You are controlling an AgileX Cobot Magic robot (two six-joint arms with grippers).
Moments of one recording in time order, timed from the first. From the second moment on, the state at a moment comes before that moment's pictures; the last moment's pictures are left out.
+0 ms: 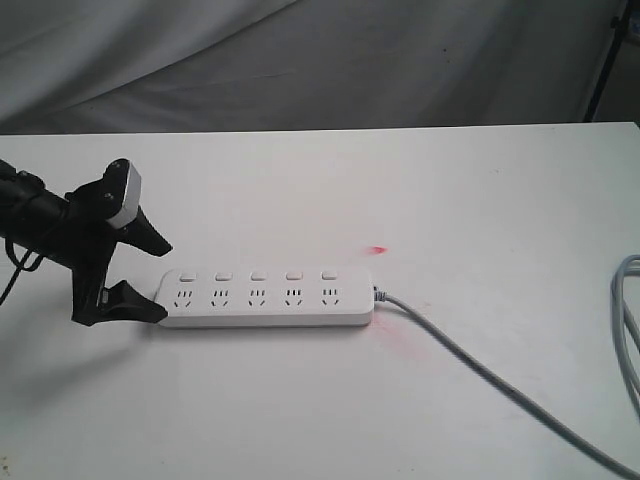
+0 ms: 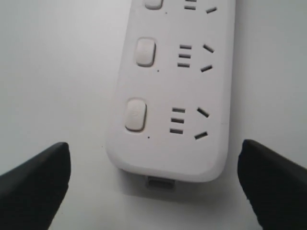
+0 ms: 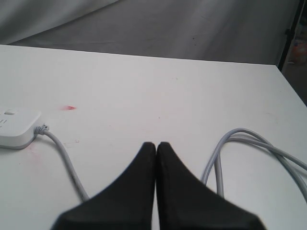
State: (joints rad) left arm 0.02 2.02 -1.13 -0.90 0.89 2.09; right arm -0.17 0.00 0.00 -0.01 0.34 -0.02
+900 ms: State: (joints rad) left arm 0.01 2.08 -1.13 -0.94 0.89 2.09; right arm -0.17 0.00 0.00 -0.01 0.34 -0.02
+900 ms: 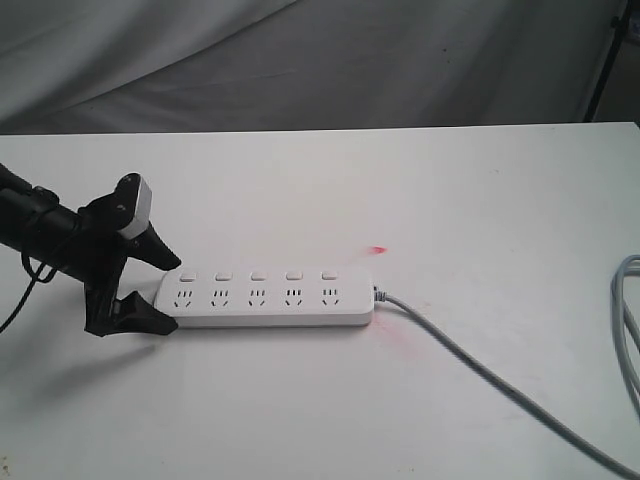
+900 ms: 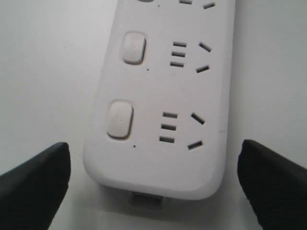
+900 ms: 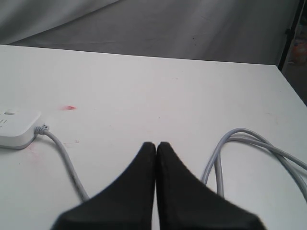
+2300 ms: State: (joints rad) left arm 0.01 2.08 -1.13 -0.94 0.89 2.09; right arm -0.17 0.00 0.00 -0.01 0.34 -0.02
